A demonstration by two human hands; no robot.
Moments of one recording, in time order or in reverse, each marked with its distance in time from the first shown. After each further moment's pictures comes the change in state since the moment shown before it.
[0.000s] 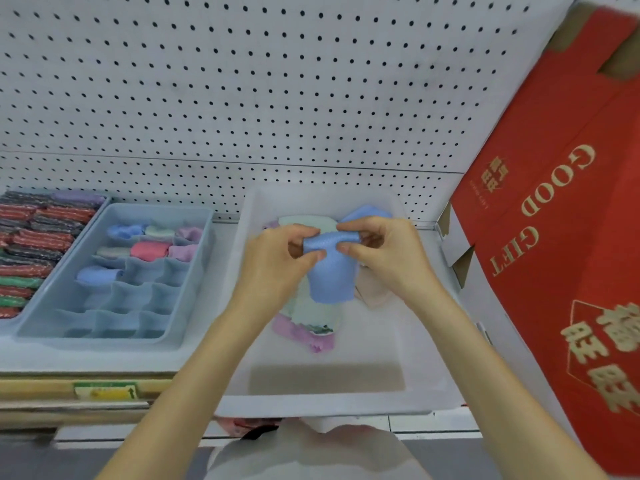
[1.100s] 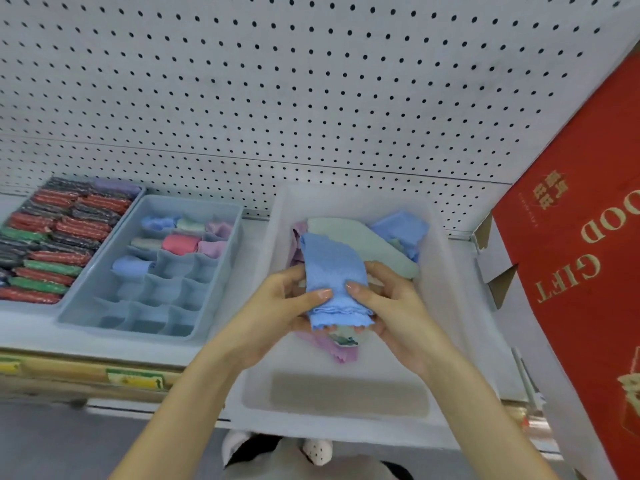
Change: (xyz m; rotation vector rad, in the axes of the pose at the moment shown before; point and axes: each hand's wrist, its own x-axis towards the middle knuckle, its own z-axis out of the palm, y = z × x) left_hand -0.021 -0.022 -0.030 -0.667 -0.364 -0.390; right_hand -0.019 0.018 0.040 0.686 -0.261 0.341
